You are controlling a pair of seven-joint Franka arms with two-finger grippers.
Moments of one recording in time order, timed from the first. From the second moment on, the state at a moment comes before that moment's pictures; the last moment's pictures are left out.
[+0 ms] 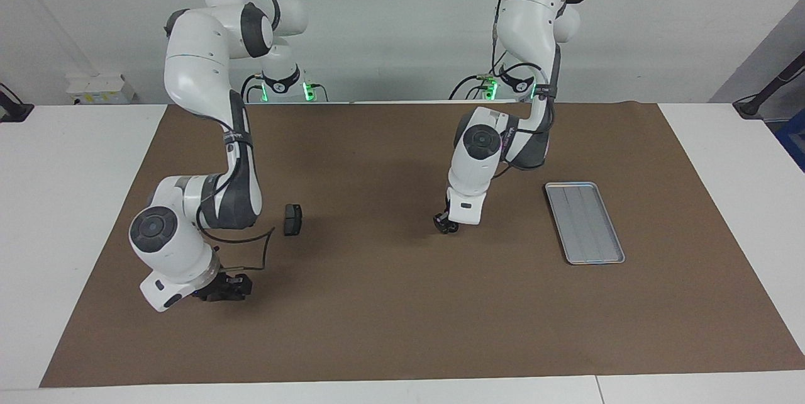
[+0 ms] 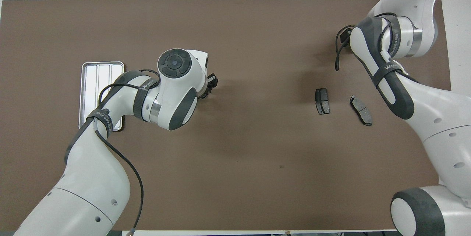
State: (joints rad) left arm -0.53 0.47 0.01 -1.77 -0.06 2.23 -1.02; right arm -0.03 0.85 0.02 -1.15 -0.07 1.98 0.01
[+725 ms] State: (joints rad) left arm -0.49 0.39 0.08 -1.74 -0.05 2.04 -0.91; right arm -0.04 0.85 0.02 -1.15 -0.07 1.98 0.01
